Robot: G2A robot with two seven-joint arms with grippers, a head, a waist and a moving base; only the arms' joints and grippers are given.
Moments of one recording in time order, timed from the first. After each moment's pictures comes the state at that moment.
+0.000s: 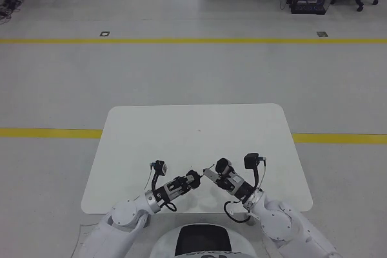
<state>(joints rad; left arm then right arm) 1.68 -1.18 -1.14 -1.55 -0.36 -0.34 -0.66 -1.73 -1.07 1.05 -1.81 -0.46 -0.34 0.05</state>
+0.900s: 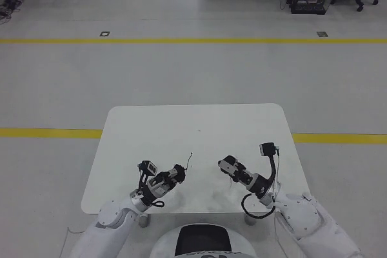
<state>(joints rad) 1.72 -1.16 -1.24 -1.53 -0.71 -0.34 -0.83 -1.76 -0.99 1.21 -1.93 0.06 -0.34 0.39</state>
